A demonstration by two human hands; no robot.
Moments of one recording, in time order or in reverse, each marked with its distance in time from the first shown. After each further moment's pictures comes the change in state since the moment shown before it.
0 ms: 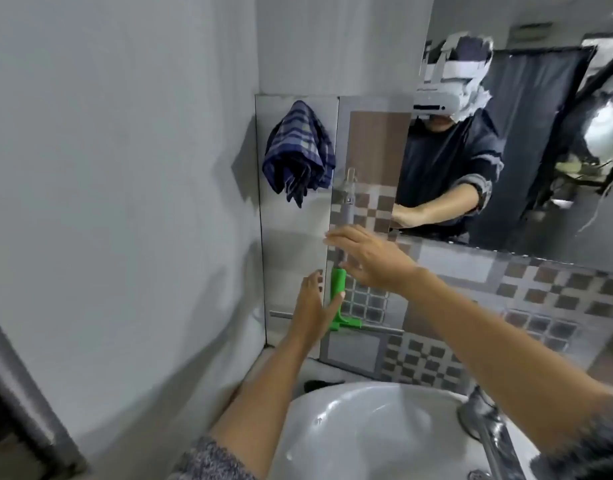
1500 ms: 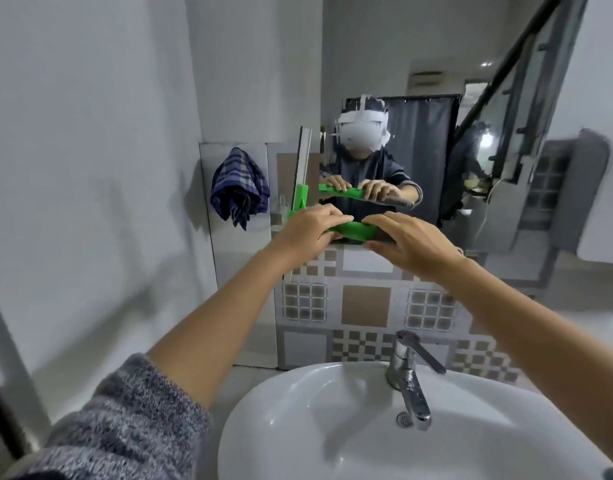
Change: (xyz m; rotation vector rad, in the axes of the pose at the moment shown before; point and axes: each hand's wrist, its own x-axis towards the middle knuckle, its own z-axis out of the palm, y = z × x) left_hand 0.003 0.192 -0.052 0.411 -0.187 0.943; right_hand -0.139 -0.025 -0.137 -0.249 0.265 0.331
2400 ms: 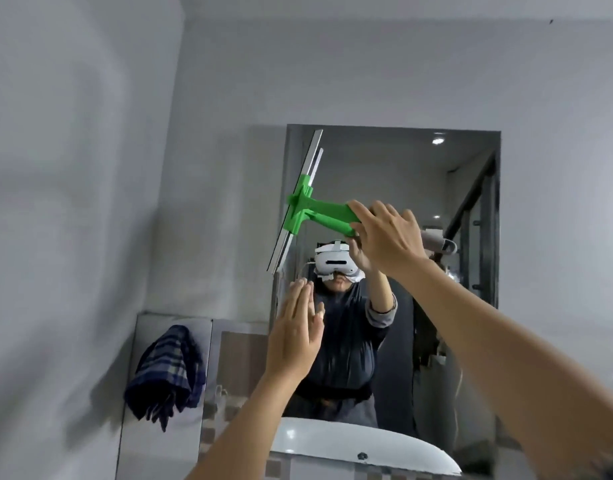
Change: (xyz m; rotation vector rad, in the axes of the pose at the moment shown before) left_hand 0.179 -0.035 0.024 0.073 0.618 -0.197; right_hand 0.210 0.108 -0.160 -0.439 0.427 0.141
